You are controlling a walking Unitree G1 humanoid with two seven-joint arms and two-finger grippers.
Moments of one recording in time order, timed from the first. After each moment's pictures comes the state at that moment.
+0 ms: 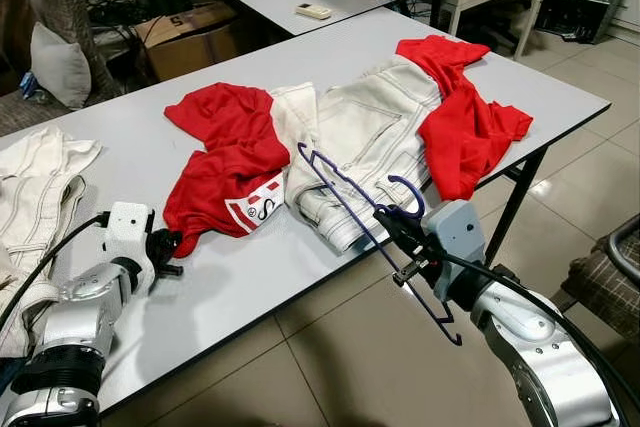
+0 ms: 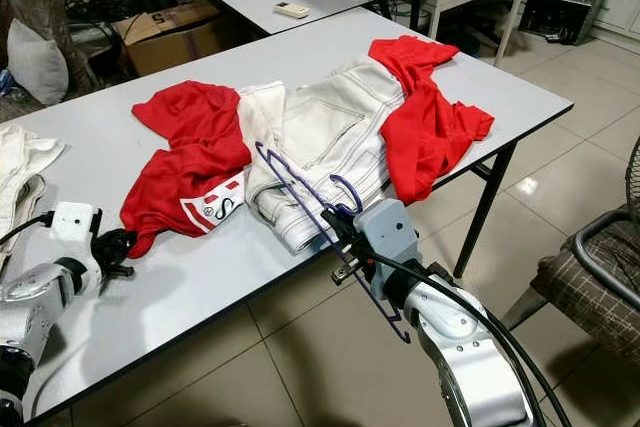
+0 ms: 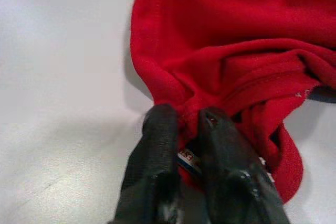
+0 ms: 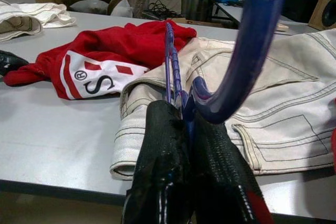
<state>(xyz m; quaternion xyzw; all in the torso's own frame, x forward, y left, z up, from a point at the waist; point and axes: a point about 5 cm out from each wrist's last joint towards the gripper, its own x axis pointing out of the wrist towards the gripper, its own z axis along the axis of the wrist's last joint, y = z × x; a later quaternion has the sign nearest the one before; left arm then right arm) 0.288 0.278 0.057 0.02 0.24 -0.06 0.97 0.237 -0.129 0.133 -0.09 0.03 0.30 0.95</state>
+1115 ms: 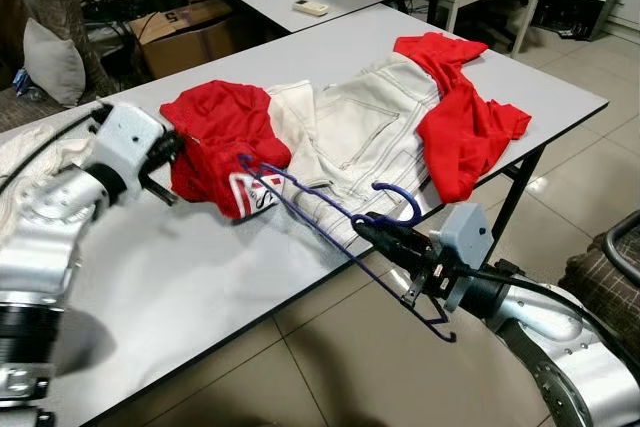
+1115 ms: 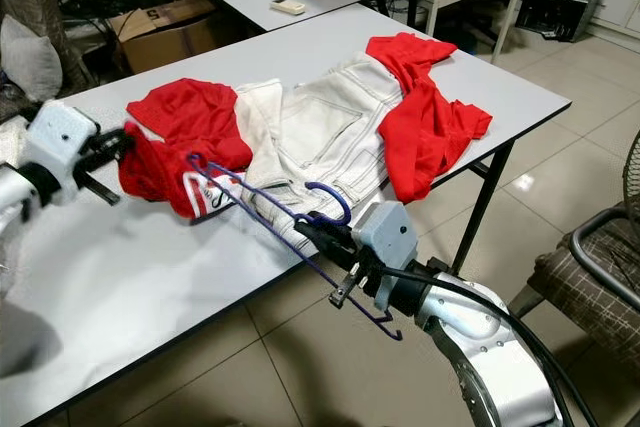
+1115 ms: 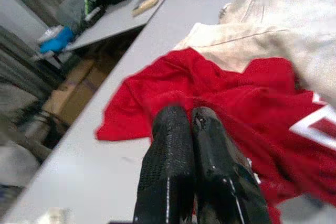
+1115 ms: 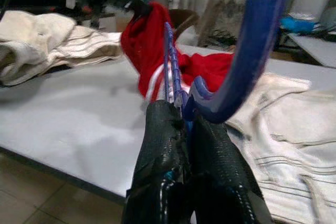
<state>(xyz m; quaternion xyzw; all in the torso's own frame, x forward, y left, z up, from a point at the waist) 0.315 0.256 0.203 0.28 0.05 -0.17 0.94 0.221 -0.125 0.156 -0.06 0.00 0.44 0.89</state>
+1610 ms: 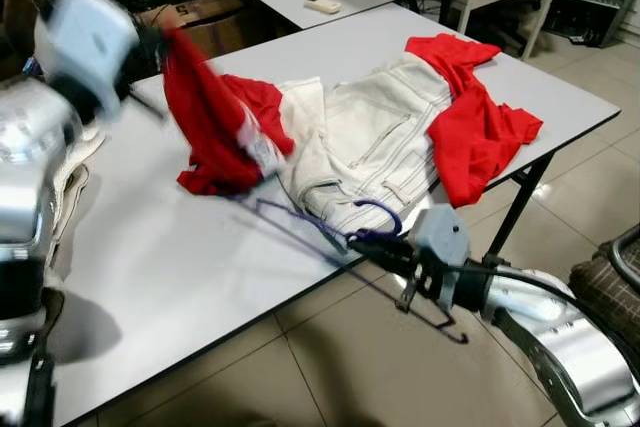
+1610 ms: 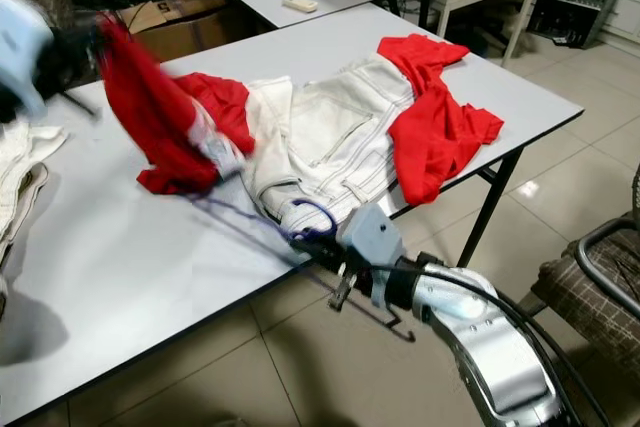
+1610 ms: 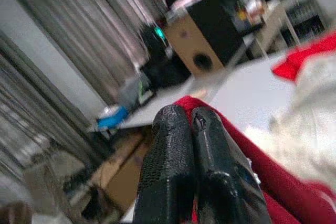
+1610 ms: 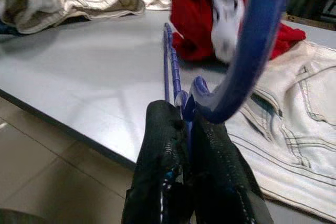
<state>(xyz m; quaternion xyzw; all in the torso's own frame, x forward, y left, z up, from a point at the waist) 0.319 0.237 0.304 0.27 -0.14 -0.14 0.94 0.236 -0.124 0.144 -0.11 0.06 0.47 0.88</state>
